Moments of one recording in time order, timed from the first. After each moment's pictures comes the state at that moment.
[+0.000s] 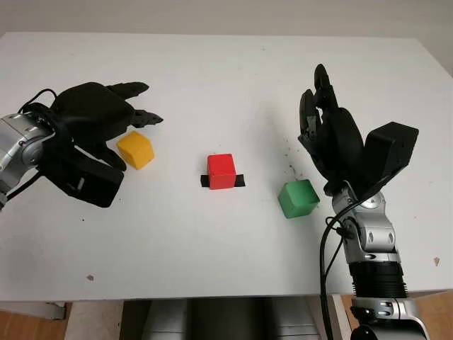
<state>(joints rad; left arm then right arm) -0.84 0.94 -0.31 0.50 0.91 -0.50 -0.24 -0.47 -0.16 -0.13 0.16 0.14 0.11 0.15</state>
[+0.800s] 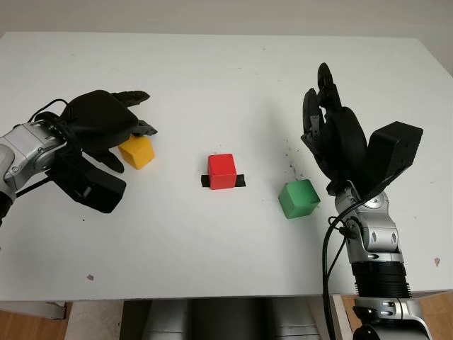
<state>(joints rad) -0.89 0.93 -0.43 0.61 1.07 -0.52 -0.07 -0.47 -0.17 -0.14 0.16 0.14 0.11 0.16</state>
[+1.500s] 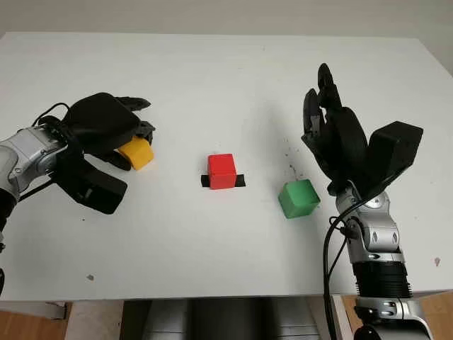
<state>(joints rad) -0.90 0.91 -0.46 0.68 1.08 -0.55 0.08 -0.47 -0.17 -0.14 0.16 0.15 0.11 0.16</state>
